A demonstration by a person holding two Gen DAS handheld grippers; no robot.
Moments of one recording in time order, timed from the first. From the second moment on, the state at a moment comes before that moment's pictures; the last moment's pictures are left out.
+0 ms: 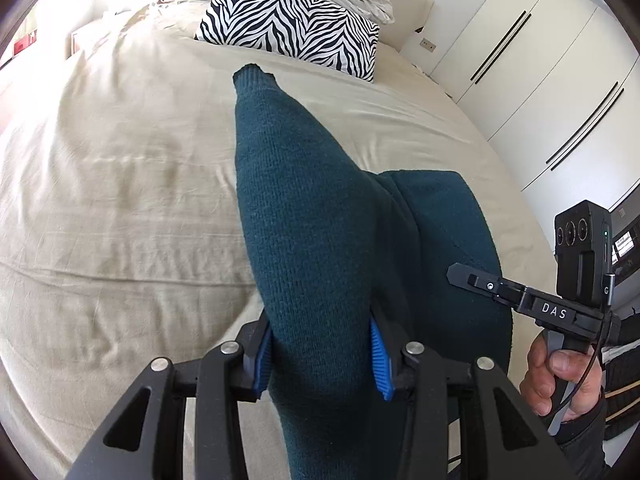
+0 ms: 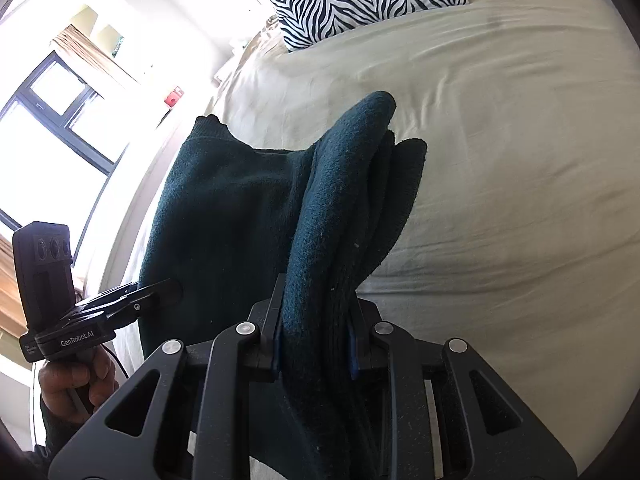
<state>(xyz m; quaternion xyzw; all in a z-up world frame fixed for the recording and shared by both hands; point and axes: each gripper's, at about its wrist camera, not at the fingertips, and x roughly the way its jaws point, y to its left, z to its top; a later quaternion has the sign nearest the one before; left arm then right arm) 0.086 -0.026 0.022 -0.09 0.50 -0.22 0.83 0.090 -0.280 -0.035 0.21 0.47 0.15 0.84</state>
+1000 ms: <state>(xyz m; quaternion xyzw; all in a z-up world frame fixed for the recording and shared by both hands) 0.008 0.016 0.011 -0.08 0.36 -0.14 0.92 0.020 -0.273 -0.033 0.15 0.36 0.02 0.92</state>
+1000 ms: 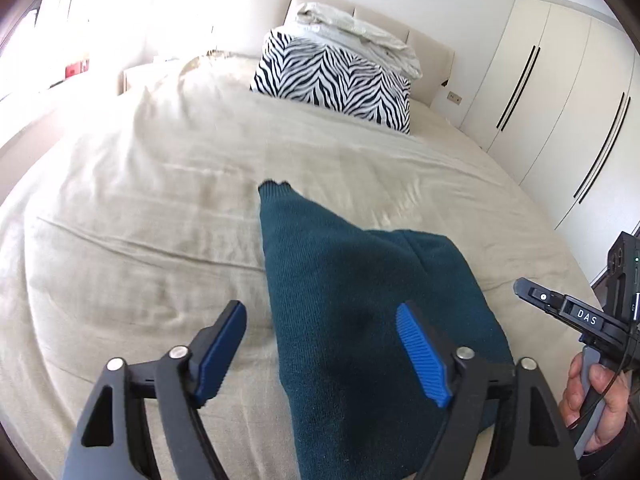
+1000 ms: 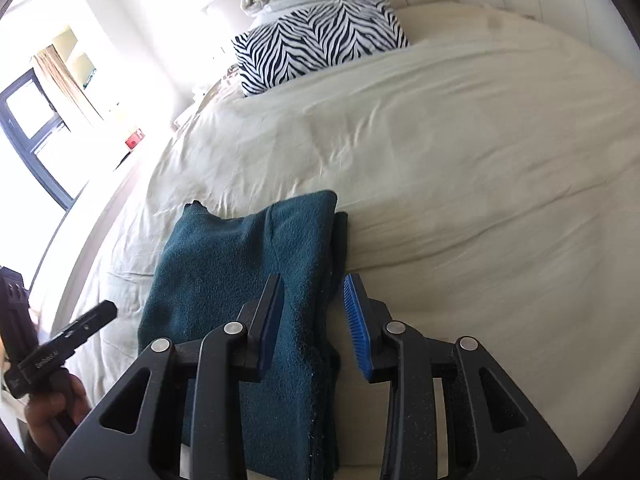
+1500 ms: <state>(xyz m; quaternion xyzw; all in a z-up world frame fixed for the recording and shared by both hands) -0.096 -0.002 0.146 0.03 0.15 -0.04 0.99 -0.120 -0.230 0.132 0.07 0.09 -0.01 0.99</state>
